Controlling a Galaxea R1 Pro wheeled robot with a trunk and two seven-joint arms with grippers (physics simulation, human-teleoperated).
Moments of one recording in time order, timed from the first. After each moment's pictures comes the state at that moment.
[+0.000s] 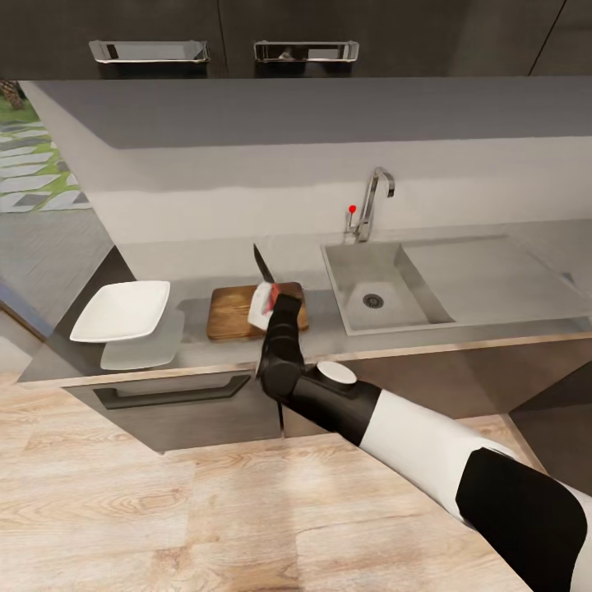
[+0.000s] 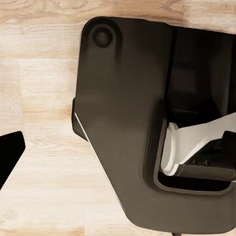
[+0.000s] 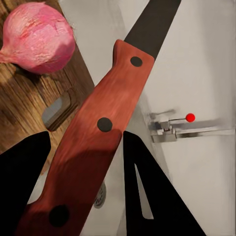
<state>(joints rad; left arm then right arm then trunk) 0.40 -0.09 0.12 -0.60 -0.01 -0.45 -0.06 -1.17 0.17 1.13 -1.01 0.34 0.97 -0.22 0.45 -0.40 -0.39</state>
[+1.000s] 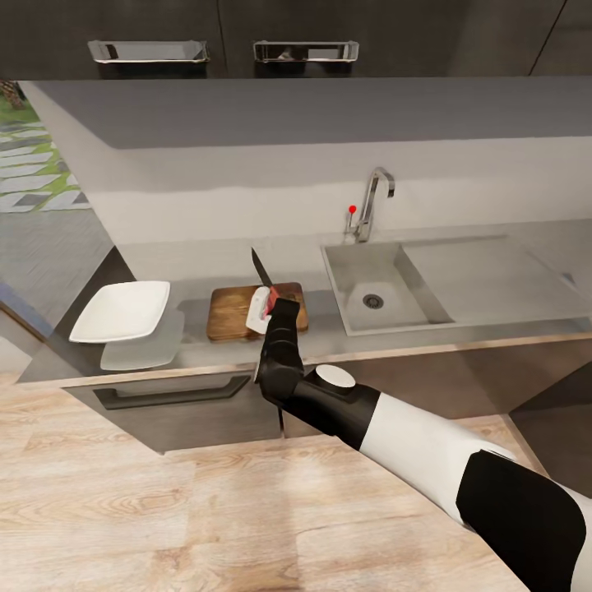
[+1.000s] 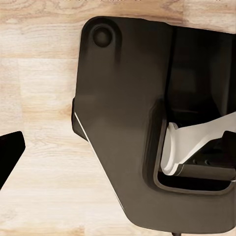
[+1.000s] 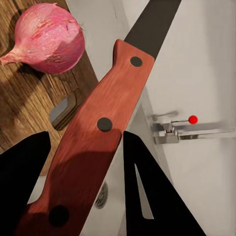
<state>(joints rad) 0.40 -0.09 0.12 -0.60 -0.02 -0.45 -0.06 -1.16 0.17 1.15 -1.01 0.34 0.97 -0.22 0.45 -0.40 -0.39</state>
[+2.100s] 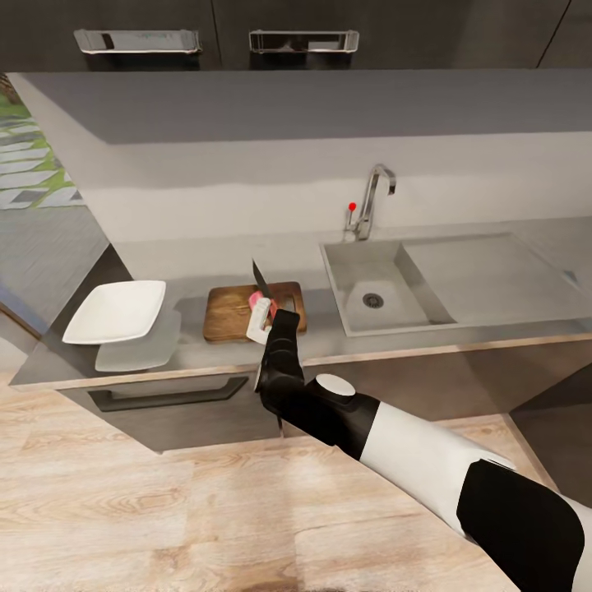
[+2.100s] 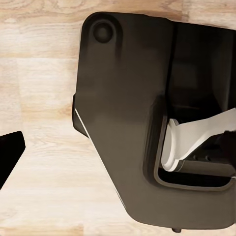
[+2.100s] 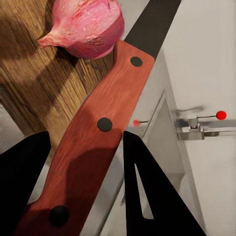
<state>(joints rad) 0.40 -0.09 0.12 -0.60 -0.02 -0.45 -0.06 -1.12 0.17 1.15 -1.01 0.31 0.97 -0.22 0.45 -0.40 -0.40</state>
